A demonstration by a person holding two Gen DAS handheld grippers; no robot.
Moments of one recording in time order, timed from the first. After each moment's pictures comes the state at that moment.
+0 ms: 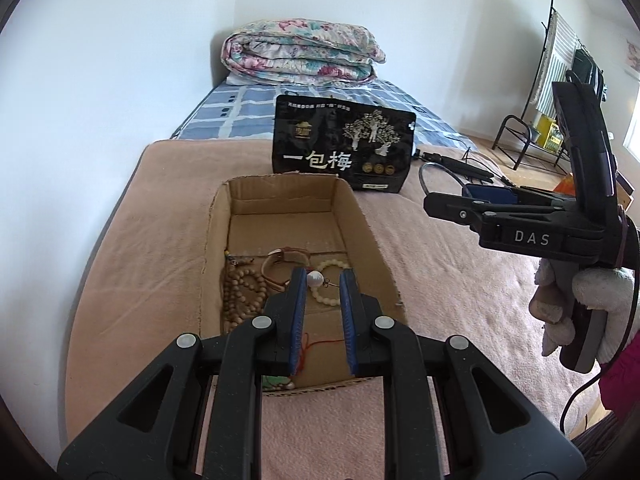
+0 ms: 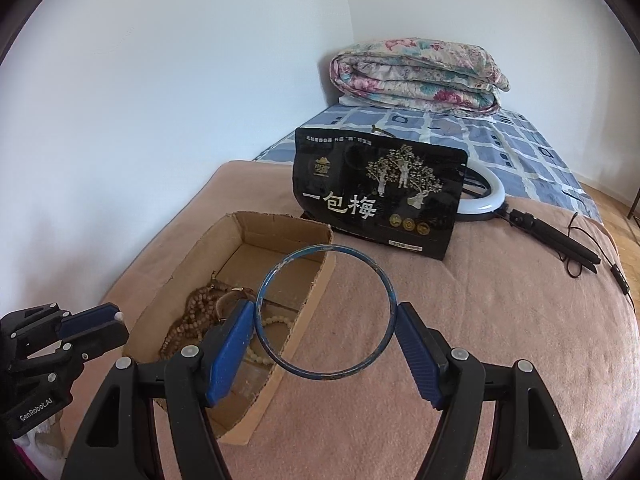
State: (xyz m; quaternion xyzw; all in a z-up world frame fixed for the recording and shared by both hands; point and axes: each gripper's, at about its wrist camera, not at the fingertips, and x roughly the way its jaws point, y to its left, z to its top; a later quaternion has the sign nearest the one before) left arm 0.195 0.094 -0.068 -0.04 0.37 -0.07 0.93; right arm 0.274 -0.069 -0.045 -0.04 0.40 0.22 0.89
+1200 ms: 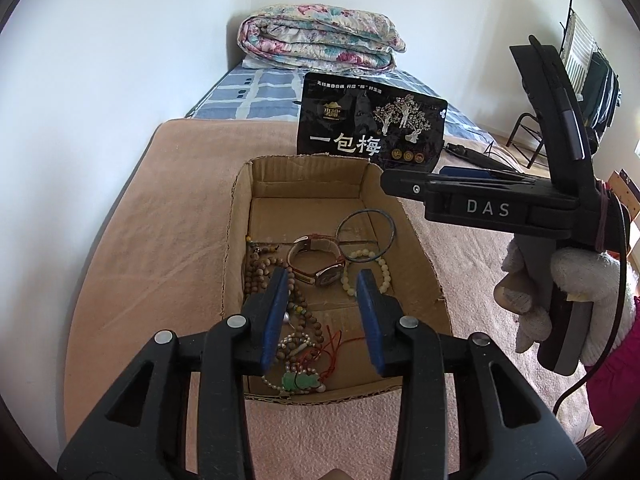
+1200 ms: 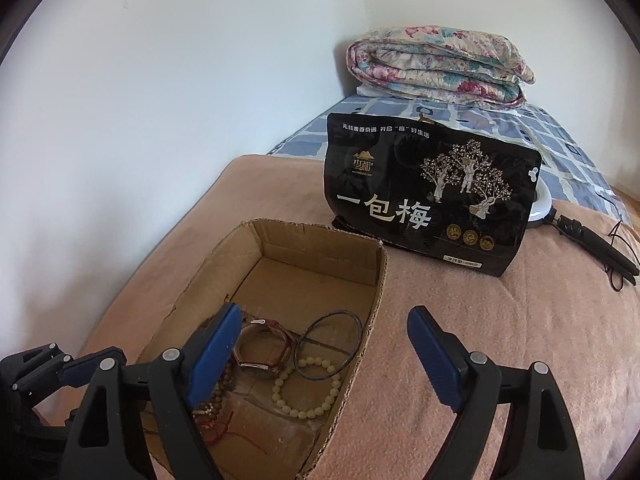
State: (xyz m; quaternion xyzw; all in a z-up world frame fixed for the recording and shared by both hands) left arm 0.209 0.113 -0.088 -0.05 0.39 -0.05 0.92; right arm 0.313 -0.010 -0.076 -0.03 0.41 0.23 0.88
